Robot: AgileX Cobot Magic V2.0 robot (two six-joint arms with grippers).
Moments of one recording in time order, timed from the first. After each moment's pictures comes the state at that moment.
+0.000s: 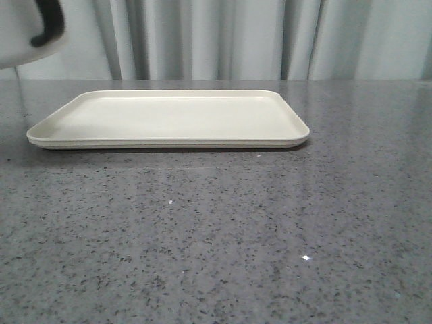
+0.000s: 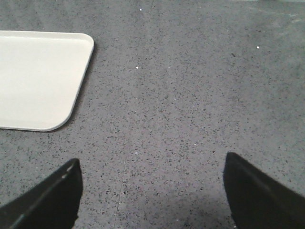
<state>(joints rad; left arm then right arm) -0.16 1.26 -1.32 -0.25 1.08 -0.10 0.15 0.61 -0.82 0.02 0.81 0.08</state>
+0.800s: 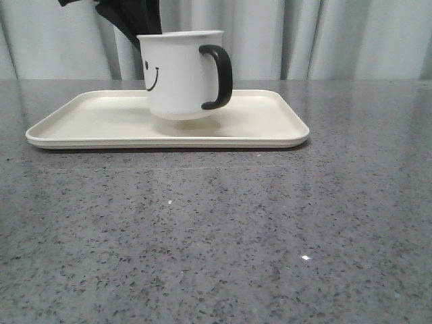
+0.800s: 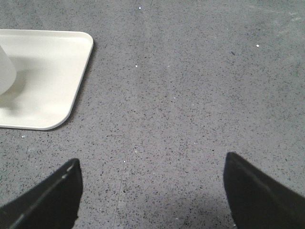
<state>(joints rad) -0.44 1.92 -1.90 -0.17 1.18 -0.13 0.15 0.61 -0.82 0.02 0.81 0.08</state>
